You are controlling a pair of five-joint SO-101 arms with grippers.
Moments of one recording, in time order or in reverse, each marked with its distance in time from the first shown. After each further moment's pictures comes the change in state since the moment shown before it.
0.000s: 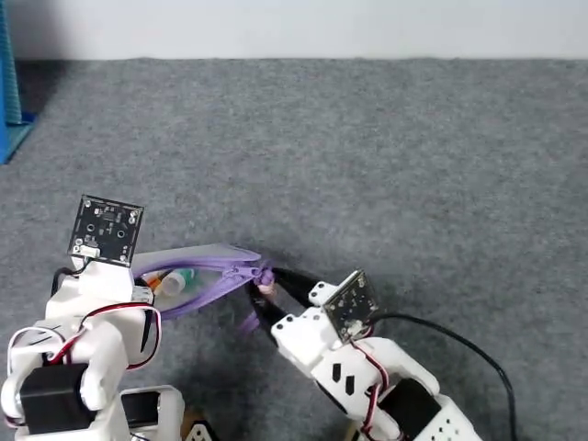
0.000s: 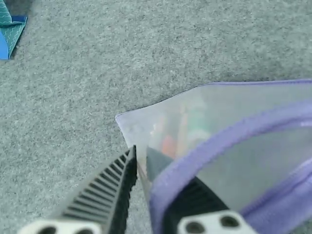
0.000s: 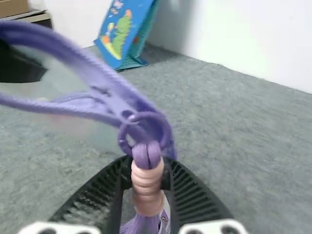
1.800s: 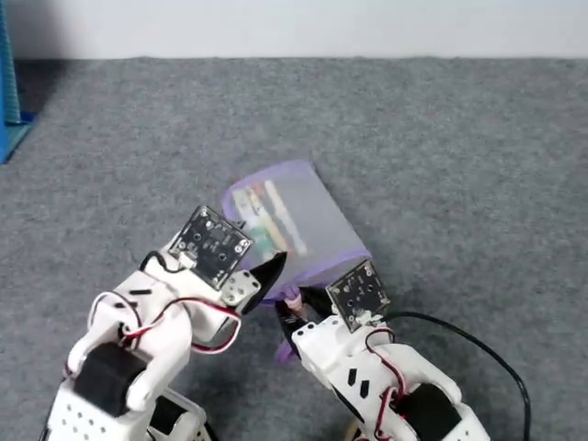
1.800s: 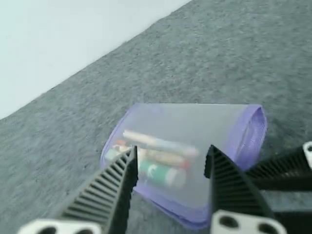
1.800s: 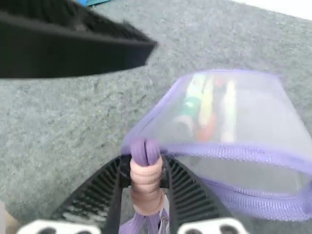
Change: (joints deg) left arm 34.8 0.0 9.8 -28.6 3.0; right arm 3.0 -0.9 -8.4 23.7 -2.3
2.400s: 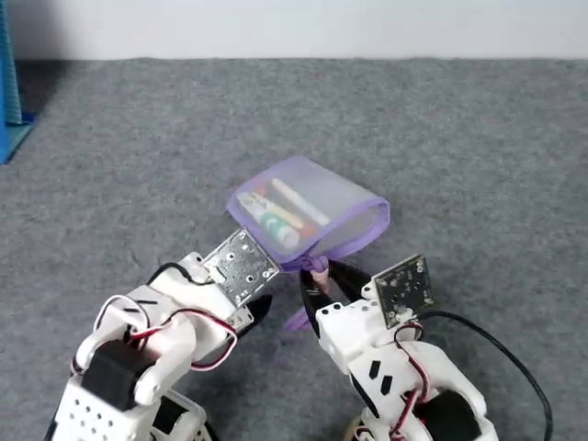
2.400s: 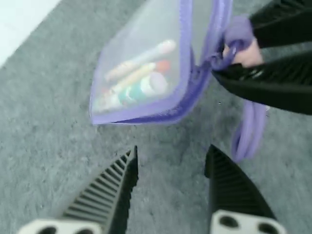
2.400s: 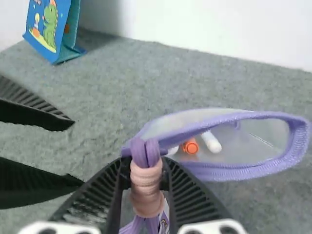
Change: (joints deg) left arm 0.0 -0.1 5.4 8.8 -10.3; right arm 9.0 0.0 -8.5 0.0 -0.2
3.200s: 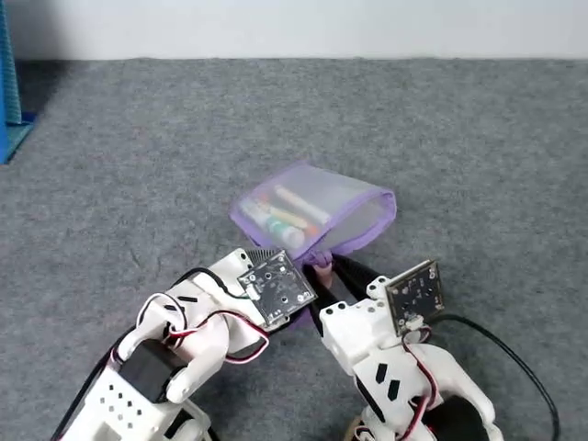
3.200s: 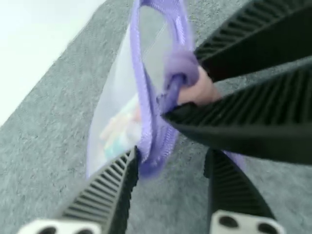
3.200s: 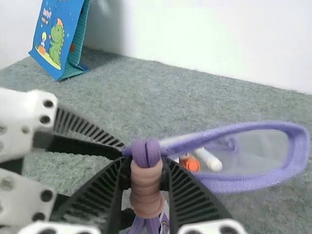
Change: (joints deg) left arm 9.1 0.1 12.4 -21.9 -1.9; right arm 0.2 0.1 -3.3 -0.8 1.1
